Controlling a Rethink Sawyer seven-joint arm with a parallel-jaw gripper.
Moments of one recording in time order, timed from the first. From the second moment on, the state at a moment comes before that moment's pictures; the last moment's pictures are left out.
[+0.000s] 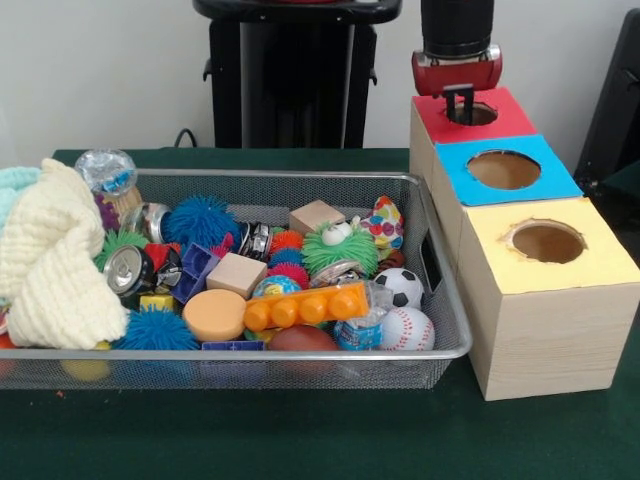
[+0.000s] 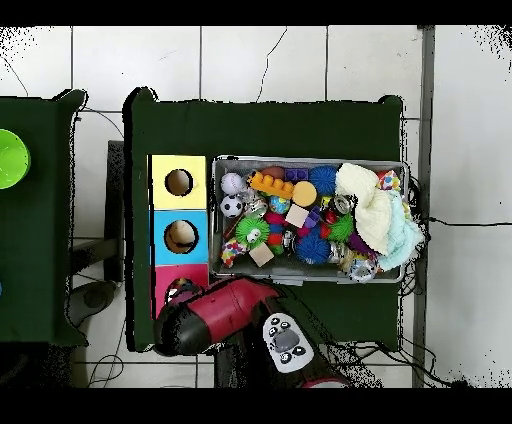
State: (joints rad) arm -0.27 -0.78 0.36 2.15 -0.46 0.25 2.25
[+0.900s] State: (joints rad) arm -0.39 -0.87 0.47 2.14 -0.43 0.43 2.25
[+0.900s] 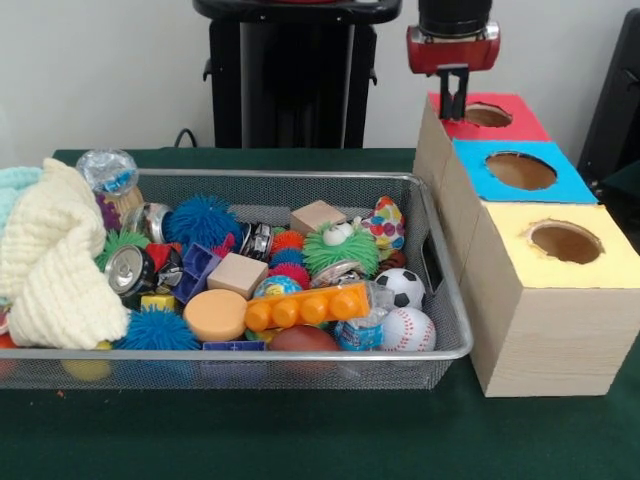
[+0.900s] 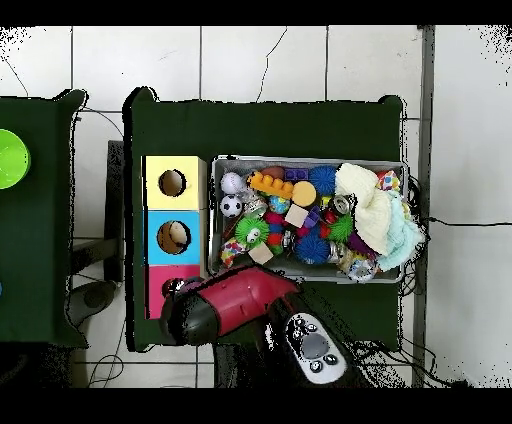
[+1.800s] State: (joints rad) arm -0.80 -0.78 0.54 1.94 -0.62 0.67 2.21
